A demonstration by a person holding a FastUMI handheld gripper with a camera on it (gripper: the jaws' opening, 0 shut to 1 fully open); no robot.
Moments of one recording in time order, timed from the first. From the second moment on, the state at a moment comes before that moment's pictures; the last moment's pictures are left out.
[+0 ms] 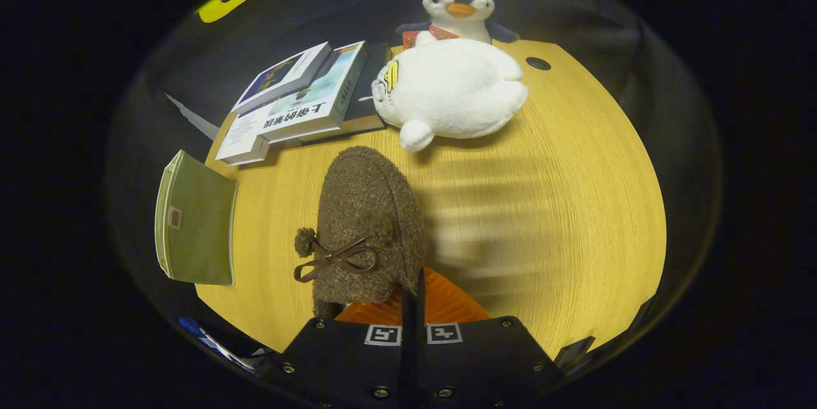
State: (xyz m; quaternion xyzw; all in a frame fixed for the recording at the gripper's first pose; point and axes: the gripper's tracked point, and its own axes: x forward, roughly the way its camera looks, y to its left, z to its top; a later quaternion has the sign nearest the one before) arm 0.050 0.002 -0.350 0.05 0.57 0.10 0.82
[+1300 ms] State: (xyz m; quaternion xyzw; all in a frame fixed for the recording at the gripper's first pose) arm 0.055 0.208 -0.236 0.02 0.52 0.24 0.82
